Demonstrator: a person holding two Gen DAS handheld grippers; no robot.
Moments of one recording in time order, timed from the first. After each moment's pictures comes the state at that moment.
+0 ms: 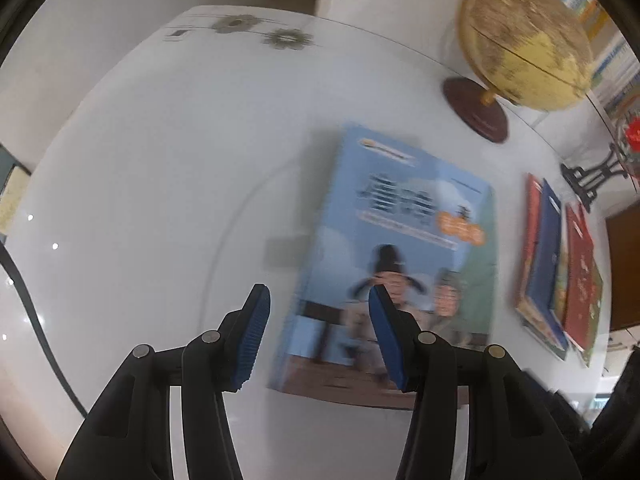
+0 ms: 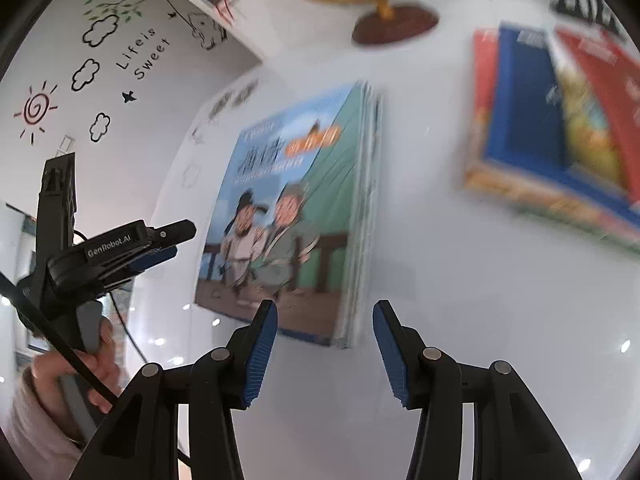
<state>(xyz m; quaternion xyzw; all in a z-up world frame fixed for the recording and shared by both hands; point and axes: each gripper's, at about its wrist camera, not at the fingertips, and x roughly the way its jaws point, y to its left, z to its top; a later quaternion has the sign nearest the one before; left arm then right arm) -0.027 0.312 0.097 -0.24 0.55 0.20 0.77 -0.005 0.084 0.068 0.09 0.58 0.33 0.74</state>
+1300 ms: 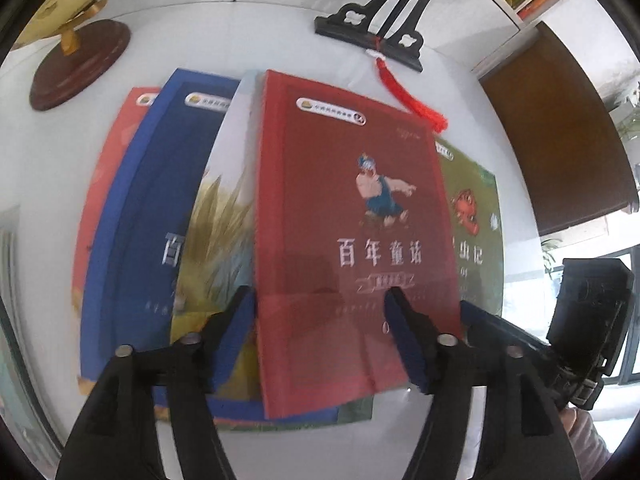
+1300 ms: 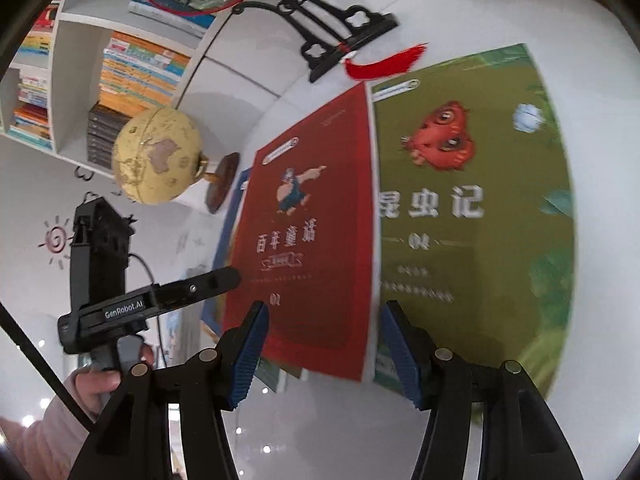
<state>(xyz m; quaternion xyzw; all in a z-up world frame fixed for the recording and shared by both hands) 0.179 0.013 0.057 -0.17 0.60 -0.07 0.78 0.133 -0.251 0.021 0.28 0.55 0.29 0.73</state>
